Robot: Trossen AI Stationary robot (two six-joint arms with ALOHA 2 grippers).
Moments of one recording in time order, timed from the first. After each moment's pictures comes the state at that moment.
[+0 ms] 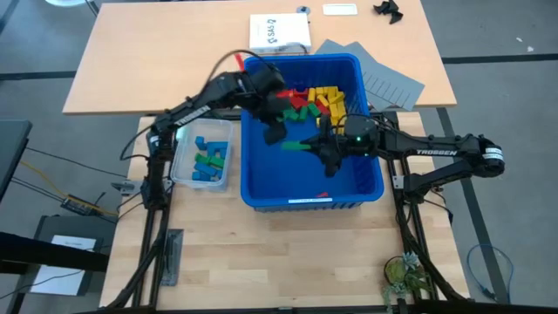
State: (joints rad) left arm 0.40 1.97 2.30 -1.22 0.12 0.15; right arm -0.19 1.19 0.96 -0.09 0.05 -0.93
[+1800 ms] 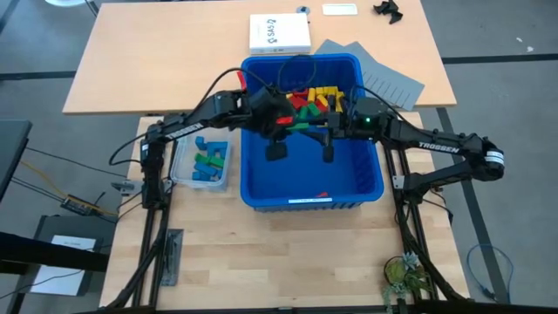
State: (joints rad) left arm 0.22 1.90 2.25 -1.15 -0.14 0.23; right arm -0.33 1.17 1.02 0.04 -0.16 -0.30
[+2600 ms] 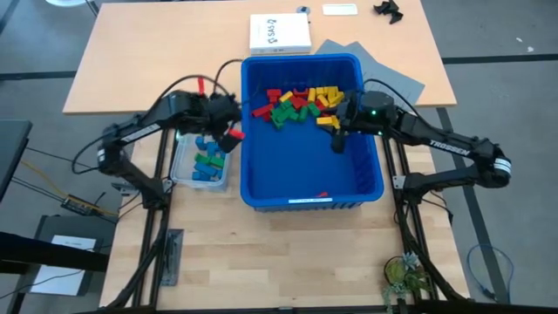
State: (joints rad) left arm 0.29 1.51 1.80 -1.54 -0.51 -0.41; right arm -0.44 1.10 1.02 -0.24 -0.02 -0.24
